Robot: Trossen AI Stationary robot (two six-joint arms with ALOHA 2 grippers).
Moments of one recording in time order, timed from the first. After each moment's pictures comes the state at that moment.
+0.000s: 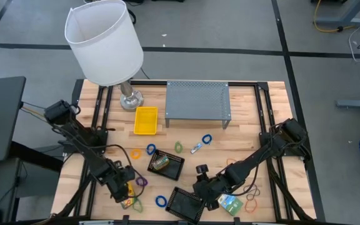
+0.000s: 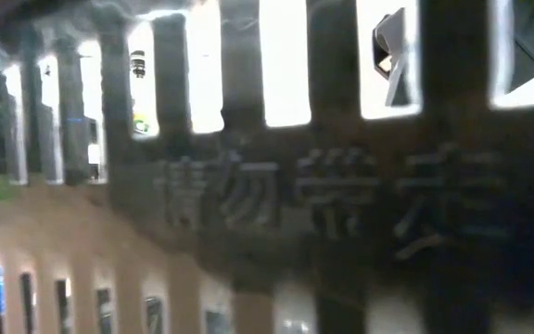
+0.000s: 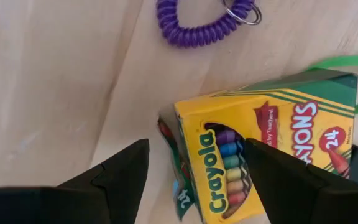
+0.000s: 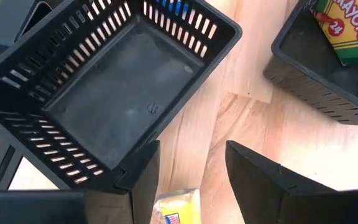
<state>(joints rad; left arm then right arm) -0.88 1.55 0.78 -0.55 -0.05 -1.25 0.61 1.87 1.25 -0.38 0.21 0.25</state>
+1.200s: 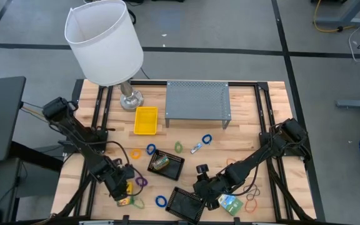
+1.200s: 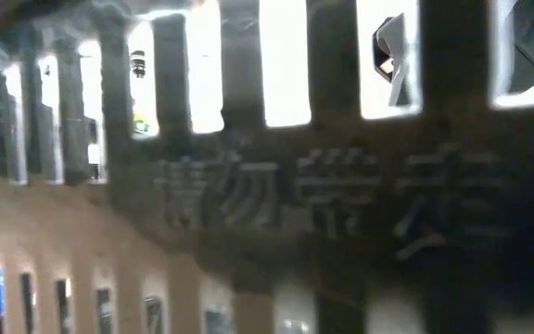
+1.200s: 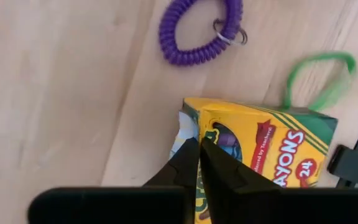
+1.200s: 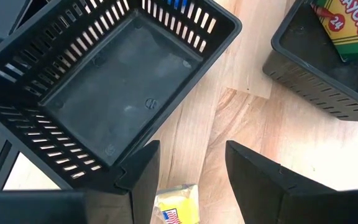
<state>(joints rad) -0.88 1.48 0.78 -0.58 -0.11 -1.20 0.61 1.87 1.25 -0.39 0.21 0.25</state>
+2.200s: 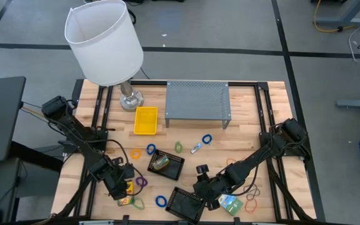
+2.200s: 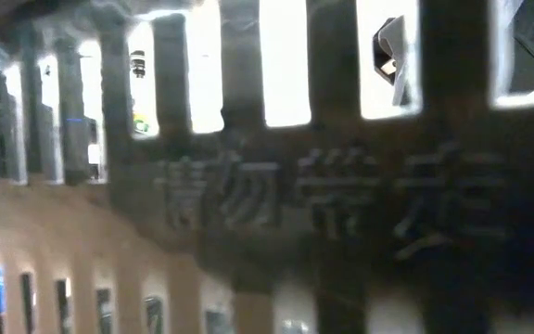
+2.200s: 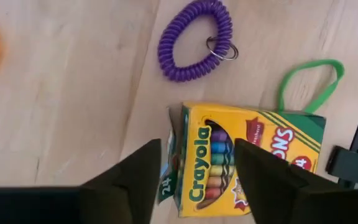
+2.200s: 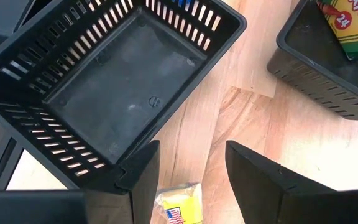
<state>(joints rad) -0.88 1.45 0.78 -0.59 -0.14 -1.14 0.61 1.87 1.25 -0.39 0.19 0.25</state>
